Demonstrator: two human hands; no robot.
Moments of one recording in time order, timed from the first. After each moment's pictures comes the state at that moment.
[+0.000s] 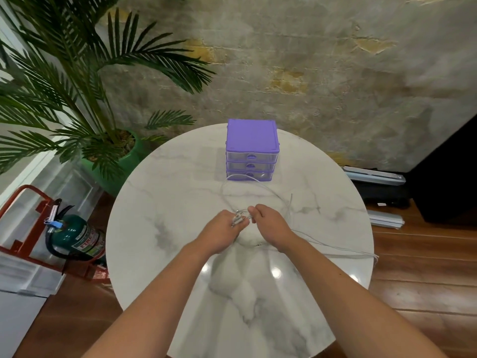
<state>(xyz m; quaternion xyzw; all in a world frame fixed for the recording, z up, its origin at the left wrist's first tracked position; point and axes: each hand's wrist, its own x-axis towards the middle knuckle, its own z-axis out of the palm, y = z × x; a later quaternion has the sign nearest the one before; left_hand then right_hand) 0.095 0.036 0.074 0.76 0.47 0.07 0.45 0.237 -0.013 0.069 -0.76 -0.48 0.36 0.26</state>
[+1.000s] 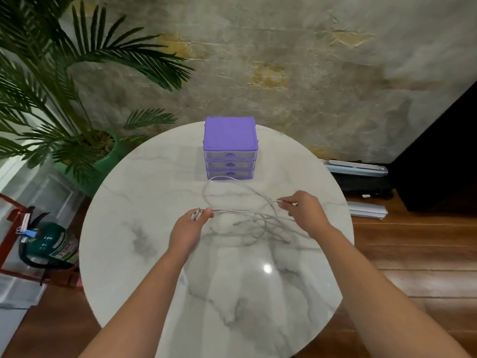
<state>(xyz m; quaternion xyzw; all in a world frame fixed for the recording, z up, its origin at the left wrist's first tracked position) 0.090 0.046 0.048 0.60 0.59 0.21 0.50 0.357 -0.044 0.068 -0.82 -0.45 0.23 0.27</state>
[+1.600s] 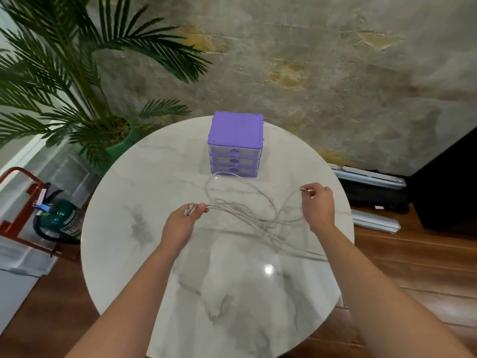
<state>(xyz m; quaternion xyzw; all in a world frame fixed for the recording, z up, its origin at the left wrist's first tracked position) 0.095 0.031 0.051 0.56 0.61 0.27 0.50 0.393 -0.032 0.062 -0.85 -0.33 0.18 0.37</state>
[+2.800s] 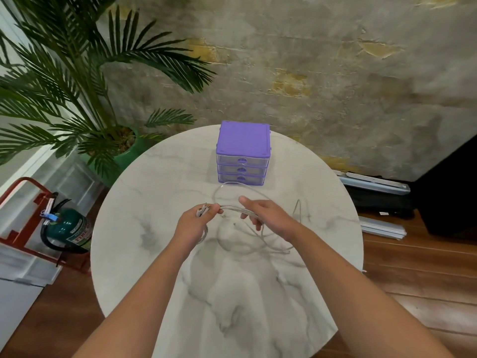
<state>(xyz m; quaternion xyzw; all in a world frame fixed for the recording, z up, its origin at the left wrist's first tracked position) 0.100 0.039 0.080 0.53 0.56 0.28 0.57 0.299 -0.002 0.088 -0.65 -0.46 0.52 0.30</state>
